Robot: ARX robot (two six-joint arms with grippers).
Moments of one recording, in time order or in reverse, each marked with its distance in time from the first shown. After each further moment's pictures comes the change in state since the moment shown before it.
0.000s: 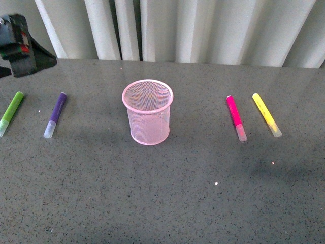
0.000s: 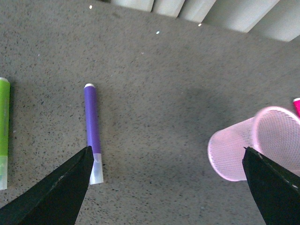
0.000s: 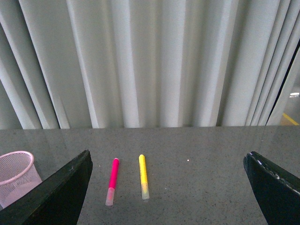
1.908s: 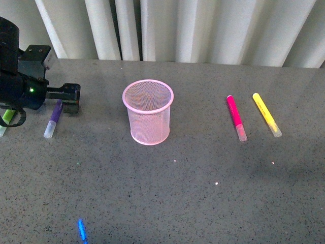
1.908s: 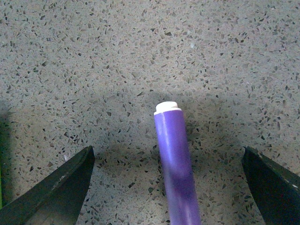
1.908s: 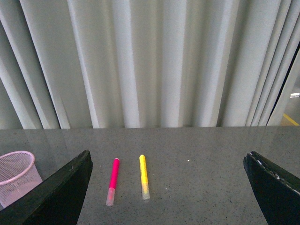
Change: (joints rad) left arm 0.011 0.666 0.517 -0.064 -0.218 0.233; right arm 0.000 0.000 0.000 0.000 0.000 0.000
